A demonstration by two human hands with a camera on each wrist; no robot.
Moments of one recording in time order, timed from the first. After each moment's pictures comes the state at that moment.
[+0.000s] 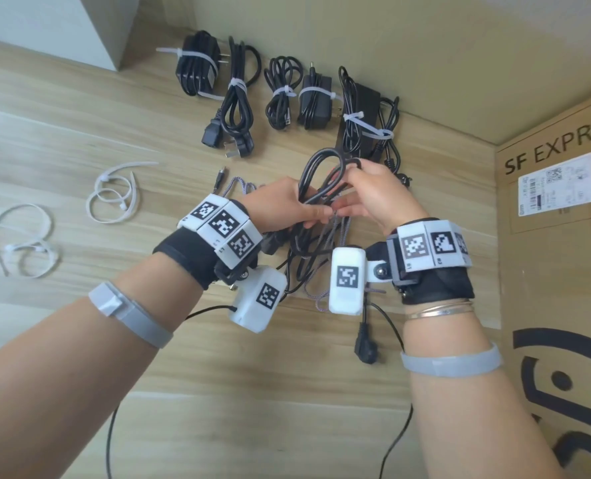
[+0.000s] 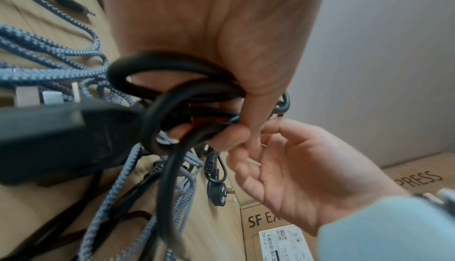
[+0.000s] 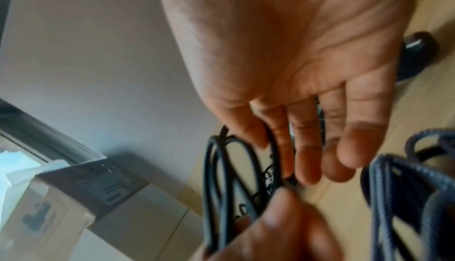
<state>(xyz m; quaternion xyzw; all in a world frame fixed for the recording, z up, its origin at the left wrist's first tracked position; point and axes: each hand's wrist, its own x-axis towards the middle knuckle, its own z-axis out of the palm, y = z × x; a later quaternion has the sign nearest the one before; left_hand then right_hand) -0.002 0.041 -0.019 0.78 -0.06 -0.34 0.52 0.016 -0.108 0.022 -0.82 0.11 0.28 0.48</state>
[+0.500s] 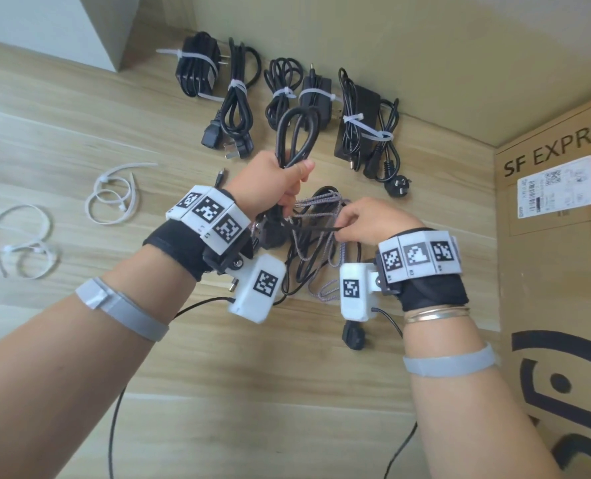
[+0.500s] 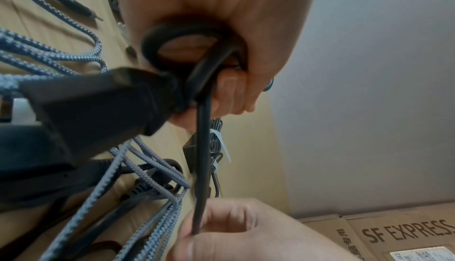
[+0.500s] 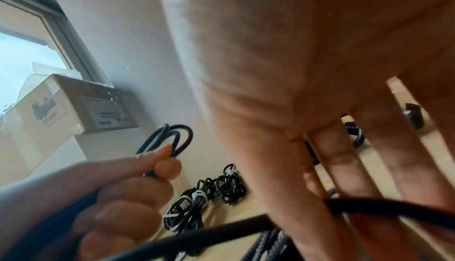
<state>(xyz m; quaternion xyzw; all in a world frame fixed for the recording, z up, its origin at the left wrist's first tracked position) 0.006 0.049 -0.009 0.67 0.08 -0.25 0.70 0.007 -0.123 0.011 -0.92 -0.02 0.39 0.10</state>
